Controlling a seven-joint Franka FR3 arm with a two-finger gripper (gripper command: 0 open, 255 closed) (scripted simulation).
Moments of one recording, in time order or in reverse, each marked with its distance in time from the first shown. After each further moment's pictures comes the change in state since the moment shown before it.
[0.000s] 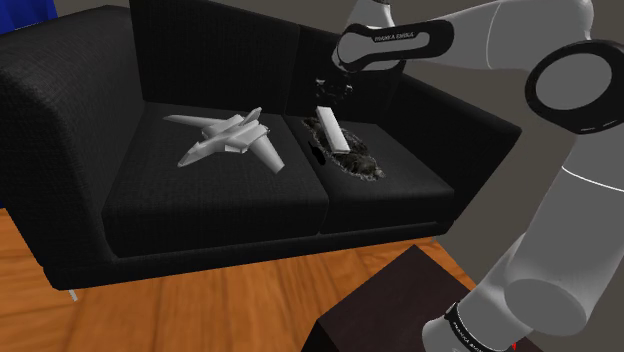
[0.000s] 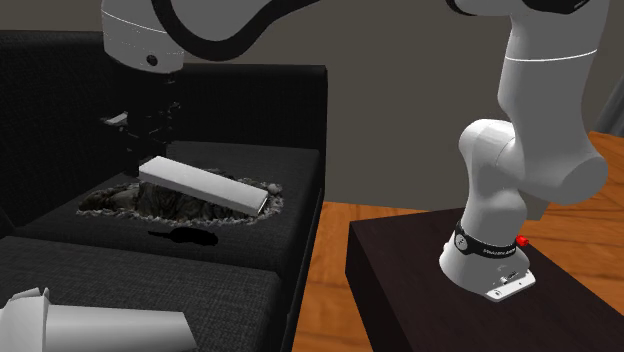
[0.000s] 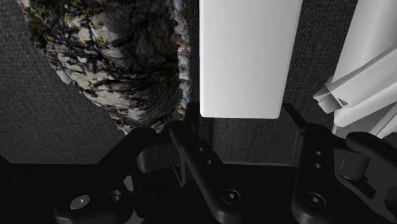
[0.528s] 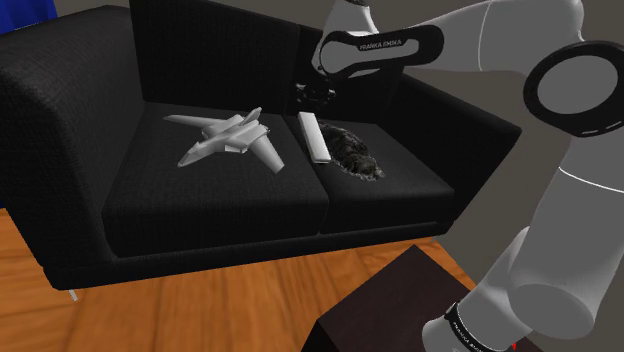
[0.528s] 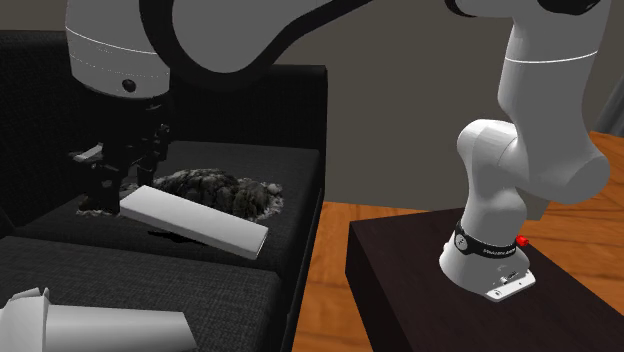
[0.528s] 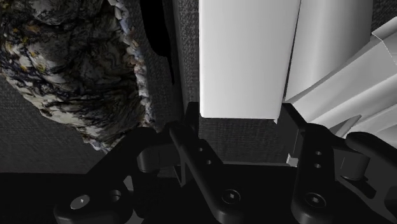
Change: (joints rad) arm 0.079 0.018 0.034 -0.017 -0.054 0.022 0.142
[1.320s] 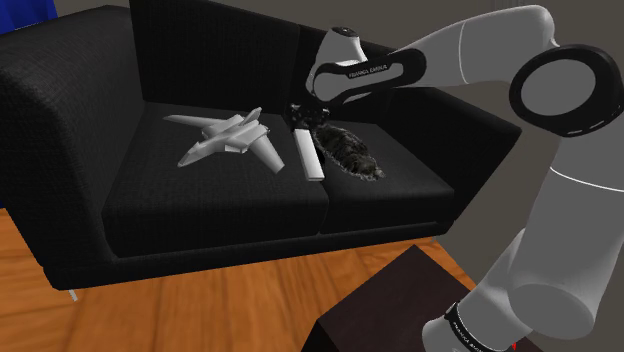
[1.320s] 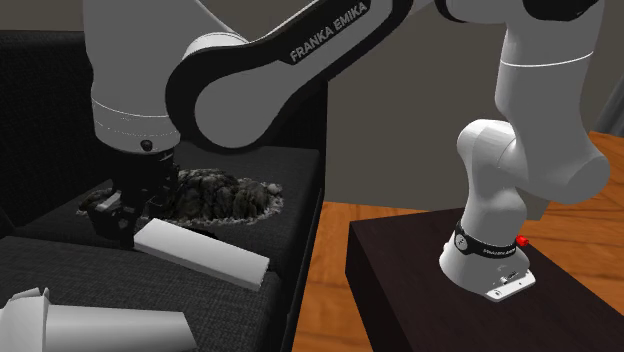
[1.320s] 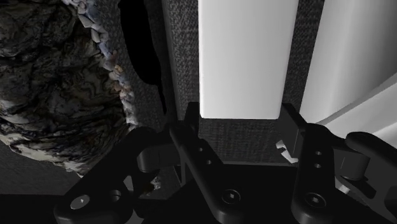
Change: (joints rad) arm 0.001 0.051 -0.002 -0.094 -0.011 0.144 0.024
